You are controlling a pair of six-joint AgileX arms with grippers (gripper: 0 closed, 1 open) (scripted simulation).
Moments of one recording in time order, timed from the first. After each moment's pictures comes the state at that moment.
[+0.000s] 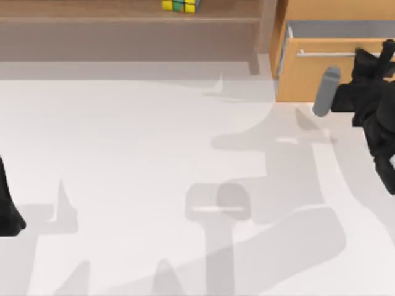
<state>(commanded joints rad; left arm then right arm) 0.00 0.00 0.00 0.00 0.00 0.00 0.20 2.17 0.82 1.35 0.23 -1.55</state>
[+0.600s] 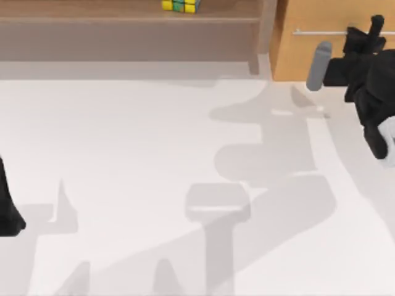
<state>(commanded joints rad) 0.00 0.00 0.00 0.00 0.00 0.00 0.17 2.29 1.08 1.20 0.20 -1.55</state>
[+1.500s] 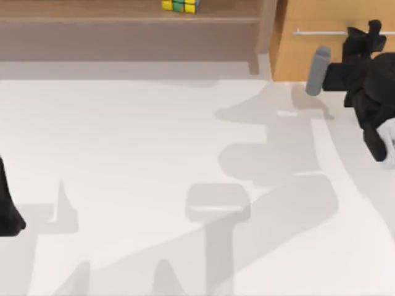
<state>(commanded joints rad) 0.00 0.00 0.00 0.00 0.00 0.00 0.16 2.30 1.10 1.19 0.20 -1.55</state>
